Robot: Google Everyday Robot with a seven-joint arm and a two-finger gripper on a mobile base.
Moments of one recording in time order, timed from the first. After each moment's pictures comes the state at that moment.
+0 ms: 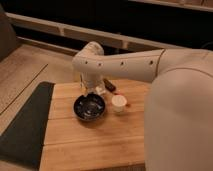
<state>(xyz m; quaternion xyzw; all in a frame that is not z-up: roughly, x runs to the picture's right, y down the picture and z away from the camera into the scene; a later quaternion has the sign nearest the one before) -0.044 0.011 0.748 -0.18 0.14 0.55 0.80</state>
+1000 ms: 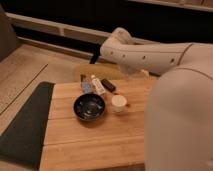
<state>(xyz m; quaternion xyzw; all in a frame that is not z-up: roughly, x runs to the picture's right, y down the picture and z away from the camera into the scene) 0.164 -0.076 0.747 0.04 0.33 0.65 0.69</state>
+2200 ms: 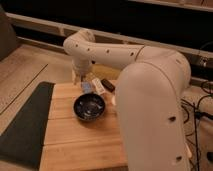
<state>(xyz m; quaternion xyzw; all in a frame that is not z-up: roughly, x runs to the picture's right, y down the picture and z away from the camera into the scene) -0.127 -0.040 0.774 -0.25 0.10 0.53 0.81</state>
